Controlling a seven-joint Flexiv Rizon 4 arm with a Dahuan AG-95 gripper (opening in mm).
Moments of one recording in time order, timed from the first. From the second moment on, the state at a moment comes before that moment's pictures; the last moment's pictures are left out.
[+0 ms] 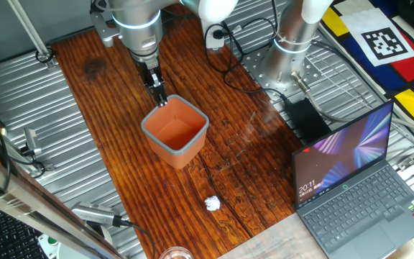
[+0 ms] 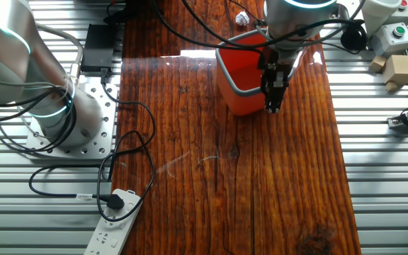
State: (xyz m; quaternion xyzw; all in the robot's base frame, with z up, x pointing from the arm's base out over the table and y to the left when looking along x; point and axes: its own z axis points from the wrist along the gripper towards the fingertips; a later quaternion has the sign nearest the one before) arm 0.500 0.000 0.170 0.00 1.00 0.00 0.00
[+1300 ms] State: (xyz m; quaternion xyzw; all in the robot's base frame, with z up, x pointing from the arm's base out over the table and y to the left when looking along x) arm 0.508 0.038 0.184 -0.06 1.00 0.00 -0.01
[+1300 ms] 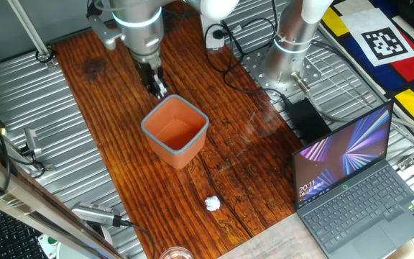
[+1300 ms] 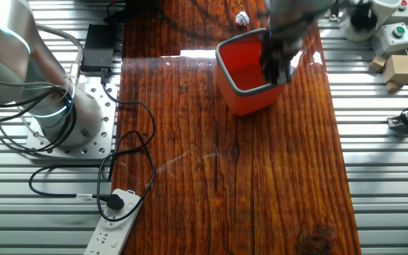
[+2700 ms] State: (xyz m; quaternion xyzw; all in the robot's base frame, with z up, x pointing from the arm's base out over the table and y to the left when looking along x) arm 0.526 0.053 0.183 -0.09 1.00 0.01 0.00
